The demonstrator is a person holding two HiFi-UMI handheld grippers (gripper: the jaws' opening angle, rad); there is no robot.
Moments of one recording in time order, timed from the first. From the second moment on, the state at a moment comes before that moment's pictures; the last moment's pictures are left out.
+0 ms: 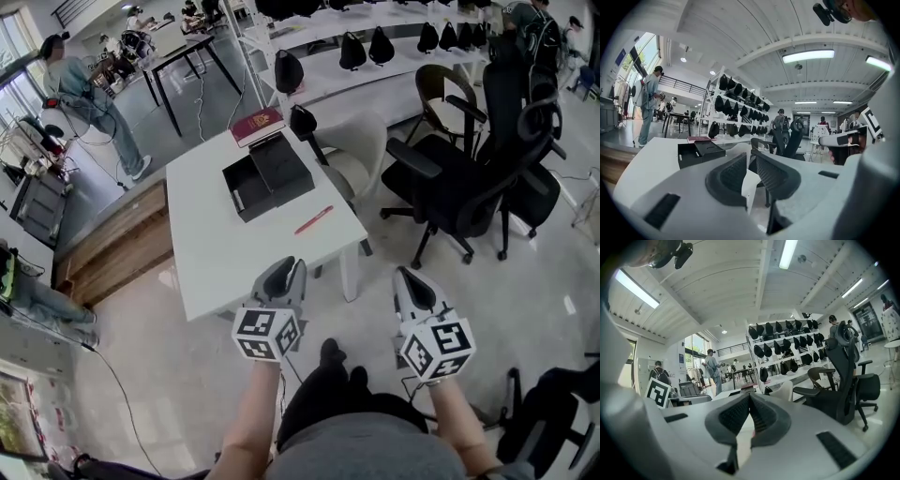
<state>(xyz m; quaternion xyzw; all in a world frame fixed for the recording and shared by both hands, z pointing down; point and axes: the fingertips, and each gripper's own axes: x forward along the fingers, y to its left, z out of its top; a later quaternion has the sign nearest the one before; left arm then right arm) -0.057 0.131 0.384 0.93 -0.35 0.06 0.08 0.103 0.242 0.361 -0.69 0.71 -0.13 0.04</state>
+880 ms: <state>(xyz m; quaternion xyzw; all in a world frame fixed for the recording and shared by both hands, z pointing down) -0.034 0.032 0.412 0.94 -0.32 0.10 0.09 0.129 0.152 0.370 -0.70 0.69 -0.15 0.03</state>
